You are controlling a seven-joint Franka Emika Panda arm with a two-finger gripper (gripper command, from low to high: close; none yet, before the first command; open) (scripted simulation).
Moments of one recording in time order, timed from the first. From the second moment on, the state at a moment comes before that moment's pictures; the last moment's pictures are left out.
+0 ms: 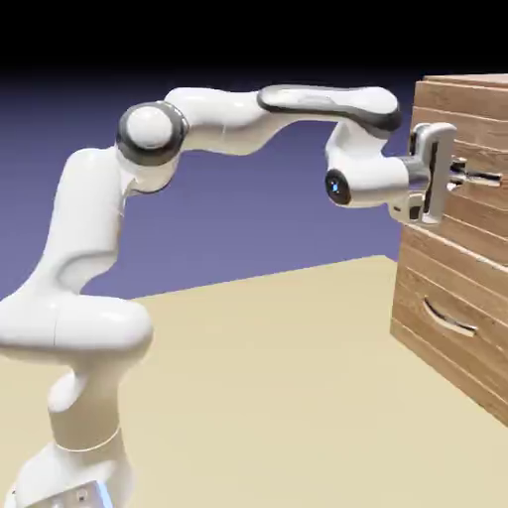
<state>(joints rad) 1.18 0.58 -1.33 -1.68 2.86 2.80 0.04</state>
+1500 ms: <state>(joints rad) 2.39 0.80 -2.36 -2.51 2.78 2.74 0.08</state>
